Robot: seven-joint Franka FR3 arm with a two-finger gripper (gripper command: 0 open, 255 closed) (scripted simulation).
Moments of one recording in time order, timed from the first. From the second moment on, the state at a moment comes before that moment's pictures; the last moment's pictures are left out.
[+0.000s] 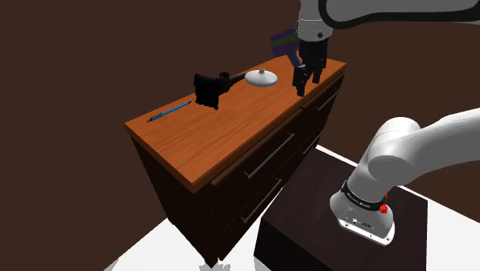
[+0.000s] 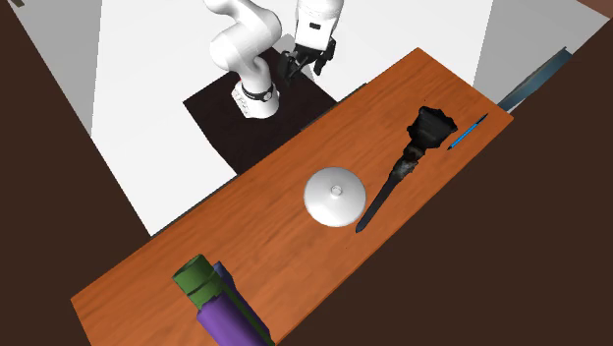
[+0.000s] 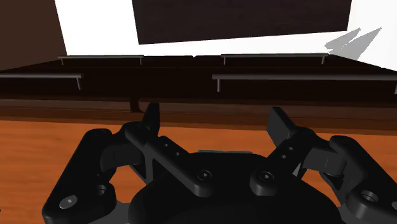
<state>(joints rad) -0.02 -0.76 0.05 -2.38 -0.11 1.52 0.14</state>
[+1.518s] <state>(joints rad) -0.09 -0.04 -0.15 -1.75 -0.06 1.74 -0.09</state>
